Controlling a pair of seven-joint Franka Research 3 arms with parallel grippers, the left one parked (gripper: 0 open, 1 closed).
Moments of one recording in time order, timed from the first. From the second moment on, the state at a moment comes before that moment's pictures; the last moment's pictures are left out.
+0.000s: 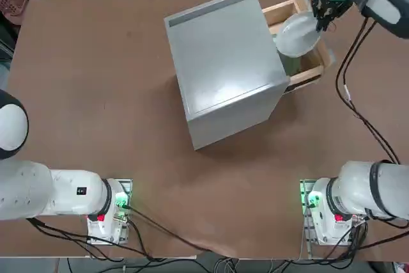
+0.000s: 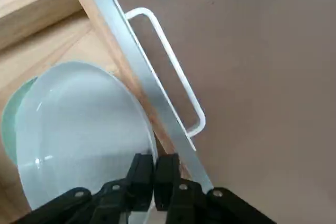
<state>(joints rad) -0.24 -0.15 0.51 -1.96 -0.05 1.71 0.47</state>
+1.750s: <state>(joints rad) -0.27 -0.09 0.60 -1.97 -0.10 1.74 0.57</state>
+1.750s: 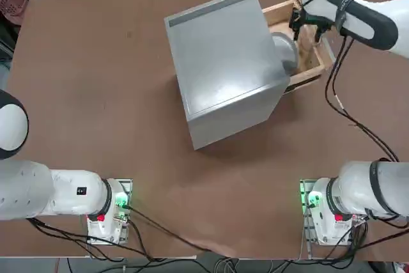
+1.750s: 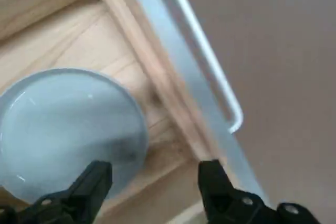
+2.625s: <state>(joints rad) -0.58 0.00 0.59 -1.79 -0.10 1.67 -0.12</state>
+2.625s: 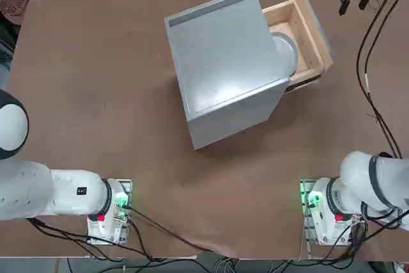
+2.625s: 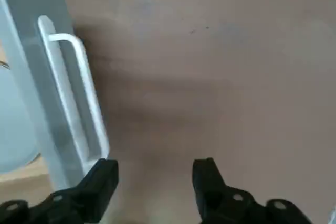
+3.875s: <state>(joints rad) -0.58 0.25 0.60 -1.78 0.04 1.84 -0.22</state>
